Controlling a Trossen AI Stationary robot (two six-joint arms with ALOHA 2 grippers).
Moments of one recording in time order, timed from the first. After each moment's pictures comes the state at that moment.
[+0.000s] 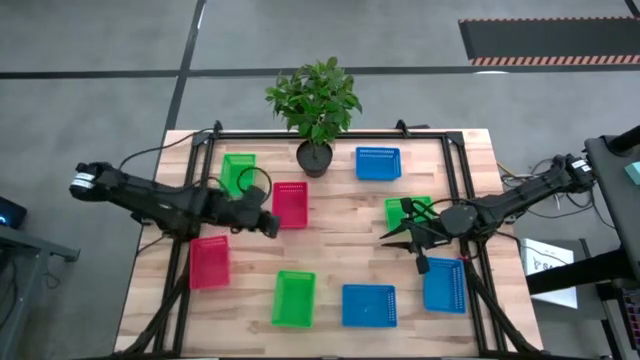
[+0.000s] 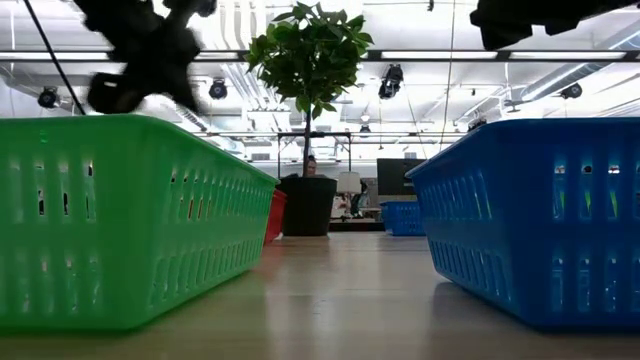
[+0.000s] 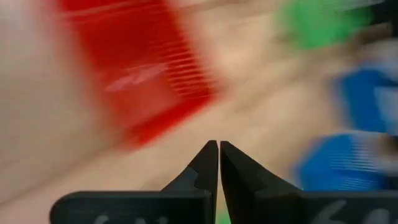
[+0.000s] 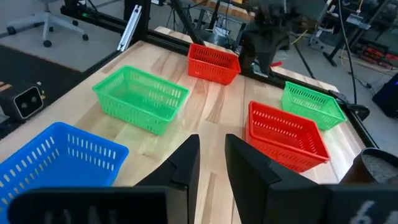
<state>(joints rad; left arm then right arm) -0.15 1.09 0.85 -0.68 -0.26 -1.26 0.37 0.89 0.52 0.07 0.18 -0.20</state>
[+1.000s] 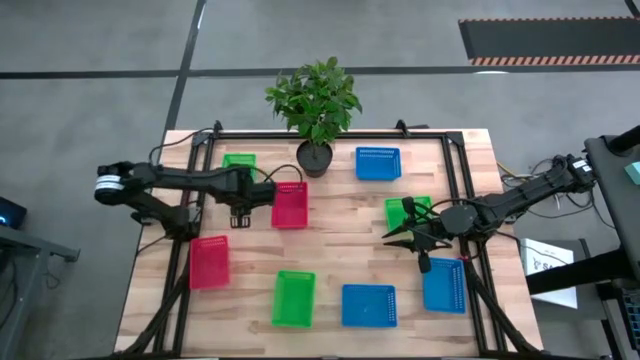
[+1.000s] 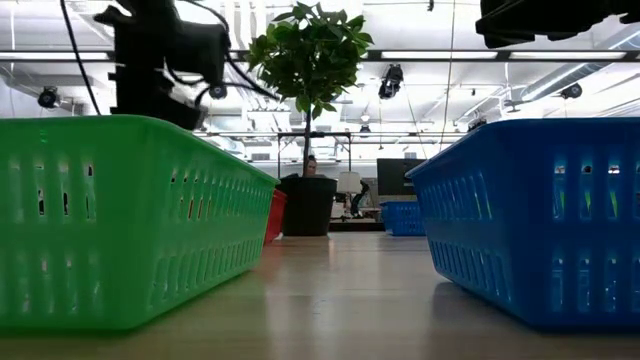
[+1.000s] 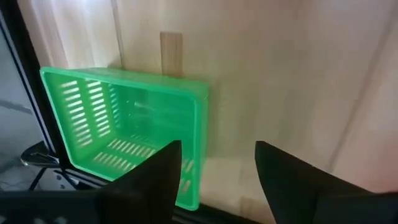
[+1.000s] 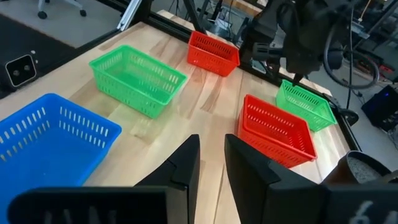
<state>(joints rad) 0.15 1.38 0.92 -1.13 -0.39 0.09 0.36 0.87 0.52 0.00 0.18 -0.30</state>
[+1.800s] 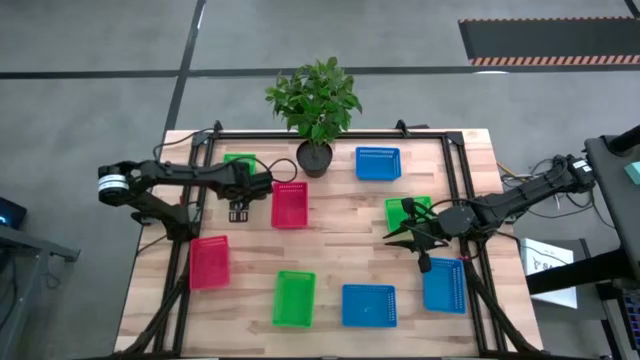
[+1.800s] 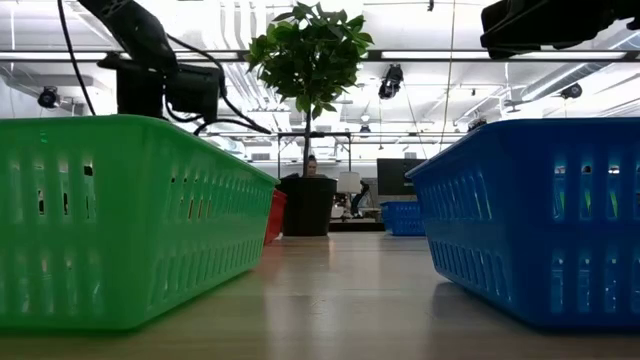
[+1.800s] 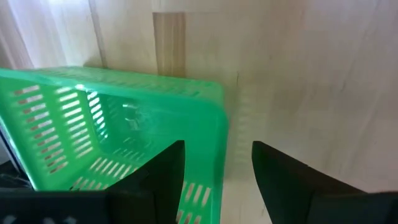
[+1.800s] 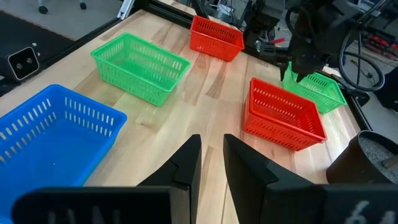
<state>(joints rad) 0.31 1.39 0.76 -0.89 -0.37 0.27 0.36 0.87 0.52 -0.06 0.18 -0.24</state>
